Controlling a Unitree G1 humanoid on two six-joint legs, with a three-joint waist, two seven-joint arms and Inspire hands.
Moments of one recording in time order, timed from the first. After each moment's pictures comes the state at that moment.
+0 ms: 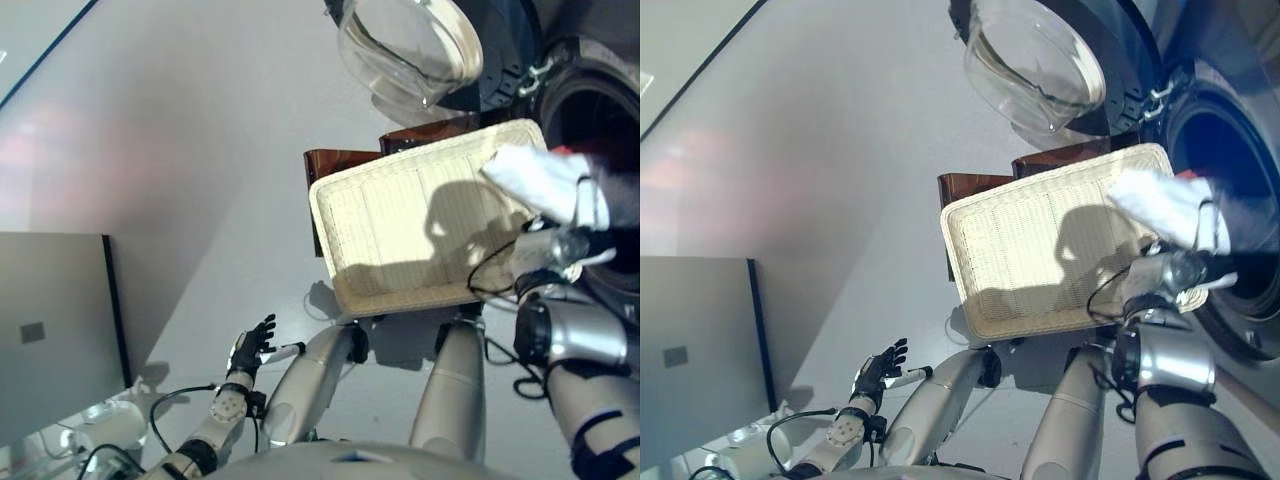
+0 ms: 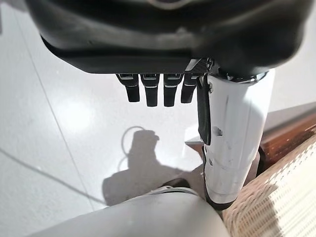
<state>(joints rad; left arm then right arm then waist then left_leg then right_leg) -0.06 0.17 -0.56 1.03 -0.34 -0.38 0.20 -0.97 -0.61 -0.17 1.36 0.96 -0.41 -0.55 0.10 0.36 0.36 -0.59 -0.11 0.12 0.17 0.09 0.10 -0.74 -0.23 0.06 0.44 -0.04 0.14</state>
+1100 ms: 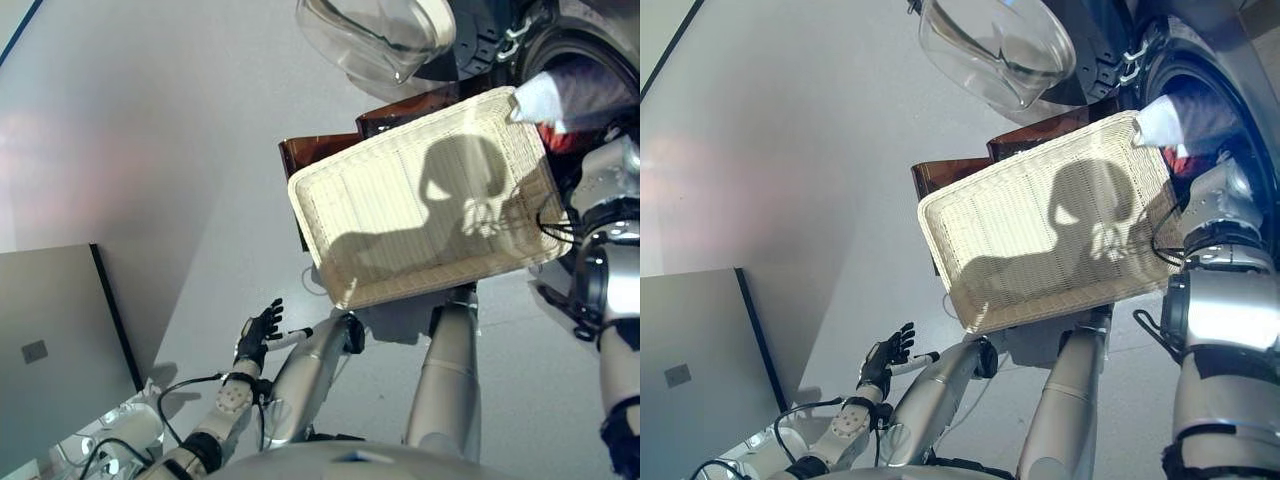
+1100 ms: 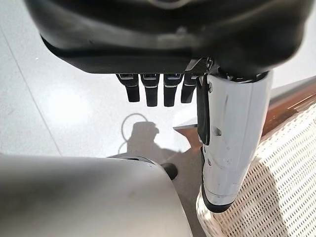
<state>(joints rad) -0.07 0.17 -0.56 0.95 -0.38 -0.40 0.20 -1.24 -0.74 -0.04 1.43 0.78 -0.37 -0.63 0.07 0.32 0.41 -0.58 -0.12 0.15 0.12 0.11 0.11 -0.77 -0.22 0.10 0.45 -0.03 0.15</state>
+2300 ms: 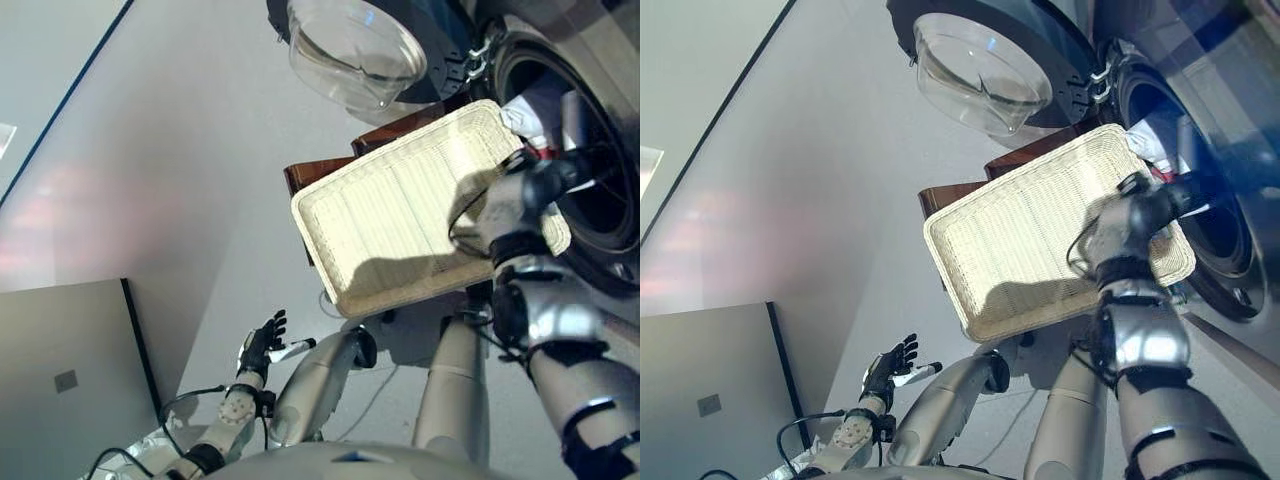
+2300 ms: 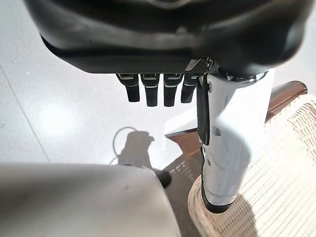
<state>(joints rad) -0.03 0.14 -0.57 0.98 -0.40 -0.40 0.19 -0.93 -0.39 -0.05 1.11 0.80 -0.50 -0.63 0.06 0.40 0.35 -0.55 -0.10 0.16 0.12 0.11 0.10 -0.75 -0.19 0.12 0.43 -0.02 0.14</state>
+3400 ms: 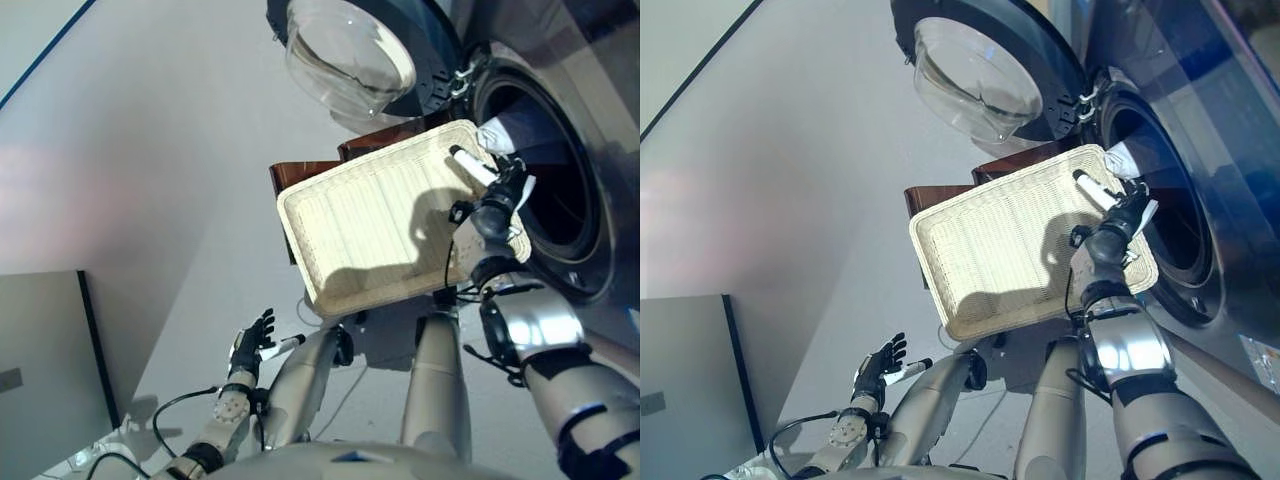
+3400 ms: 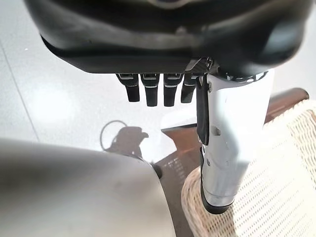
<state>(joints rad) -0.04 0.14 -0.48 1.01 -0.38 -0.42 0.19 -0.99 -0.43 0.15 1.38 0.70 -0.30 -0.44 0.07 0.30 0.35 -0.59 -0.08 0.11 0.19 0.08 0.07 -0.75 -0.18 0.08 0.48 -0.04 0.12</state>
